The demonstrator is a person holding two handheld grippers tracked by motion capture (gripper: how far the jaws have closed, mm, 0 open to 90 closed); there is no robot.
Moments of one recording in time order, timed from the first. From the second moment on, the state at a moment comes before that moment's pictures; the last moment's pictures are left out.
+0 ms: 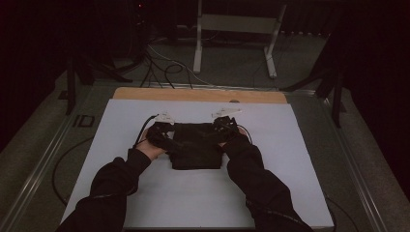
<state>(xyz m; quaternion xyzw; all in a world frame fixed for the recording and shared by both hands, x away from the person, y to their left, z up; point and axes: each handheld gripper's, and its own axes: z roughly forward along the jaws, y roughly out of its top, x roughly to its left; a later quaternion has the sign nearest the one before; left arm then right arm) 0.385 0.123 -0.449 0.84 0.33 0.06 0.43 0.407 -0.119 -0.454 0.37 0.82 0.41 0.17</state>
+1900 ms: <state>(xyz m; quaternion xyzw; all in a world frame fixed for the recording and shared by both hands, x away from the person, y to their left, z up) 0.280 0.144 -0.476 0.85 0.26 0.04 0.46 0.297 -0.165 -0.475 0.26 0.85 0.45 0.11</state>
